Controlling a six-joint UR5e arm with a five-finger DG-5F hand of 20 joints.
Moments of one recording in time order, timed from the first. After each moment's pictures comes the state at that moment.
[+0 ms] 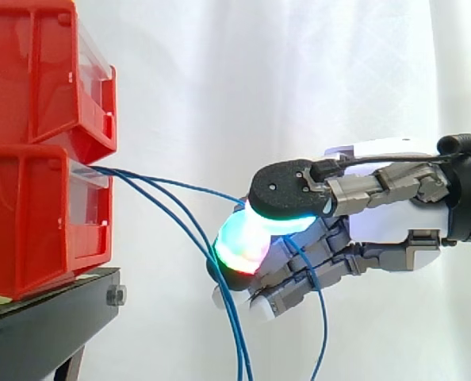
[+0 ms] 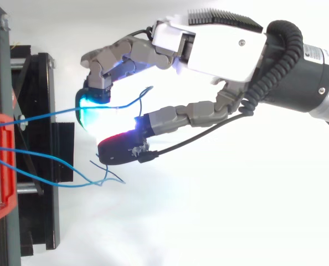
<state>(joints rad) 0.09 -2.26 -1.21 -2.80 -1.25 -0.48</state>
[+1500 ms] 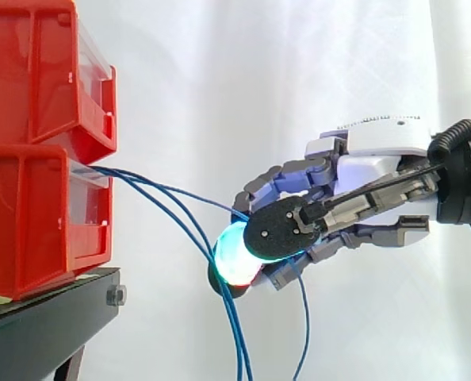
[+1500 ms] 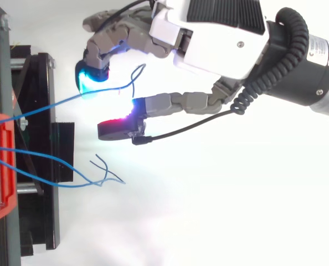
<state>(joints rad) 0.09 -2.26 -1.19 -2.81 -1.21 -0.81</state>
